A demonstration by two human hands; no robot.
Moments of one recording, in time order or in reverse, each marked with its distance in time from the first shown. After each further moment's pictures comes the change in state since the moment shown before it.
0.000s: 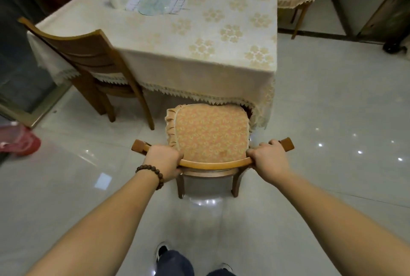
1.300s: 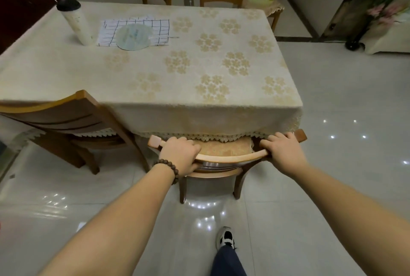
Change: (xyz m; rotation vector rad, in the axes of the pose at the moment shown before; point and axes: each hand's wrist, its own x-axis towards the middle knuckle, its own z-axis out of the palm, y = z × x) left_hand 0.243 -0.217 -0.027 0.006 0.208 0.338; right_hand 0.267 0.001 -0.032 0.041 0.009 0.279
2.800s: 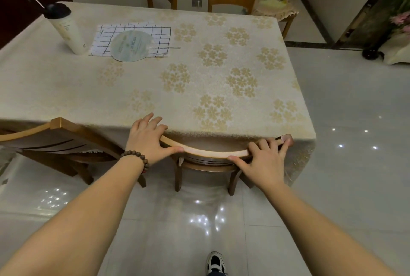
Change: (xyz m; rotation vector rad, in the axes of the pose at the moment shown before) left_hand 0.100 -0.118 0.009 -0.214 0.068 -0.421; right_hand 0.119 -0.010 0.007 0.185 0.143 0.283
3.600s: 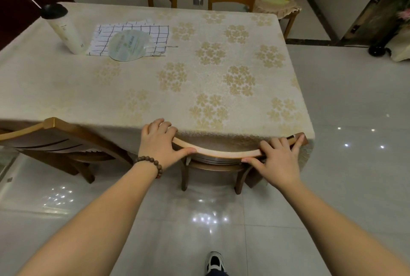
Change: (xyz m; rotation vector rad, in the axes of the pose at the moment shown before) left_hand -0.001 0.052 0.004 0.006 0.022 -0.031; right_hand 0.007 0.056 0.004 -0.021 0.006 -0.089
